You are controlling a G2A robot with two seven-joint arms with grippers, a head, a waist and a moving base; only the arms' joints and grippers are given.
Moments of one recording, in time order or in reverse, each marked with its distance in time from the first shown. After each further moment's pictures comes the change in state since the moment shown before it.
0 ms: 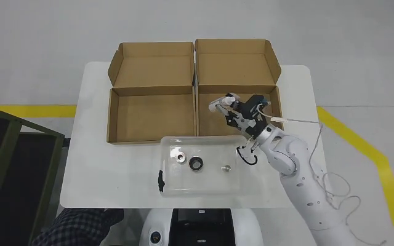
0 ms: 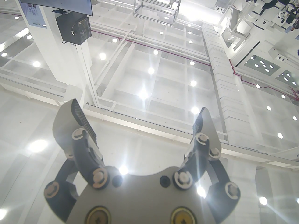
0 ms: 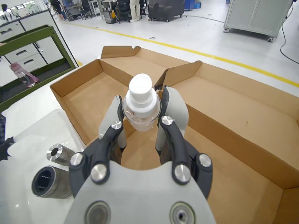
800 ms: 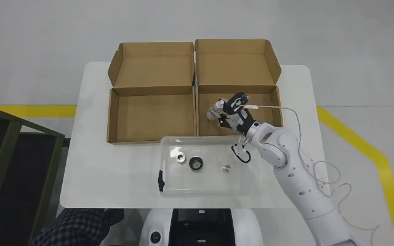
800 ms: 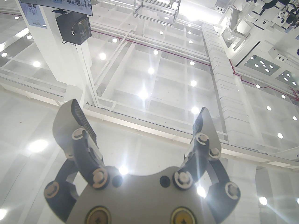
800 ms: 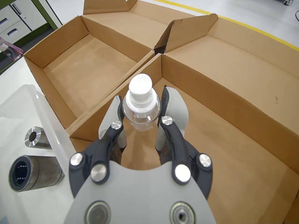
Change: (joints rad) left arm 0.000 0.000 0.000 0.000 0.000 0.000 0.000; right arm 0.110 -0.019 -0.094 0.117 0.008 0.038 0.194
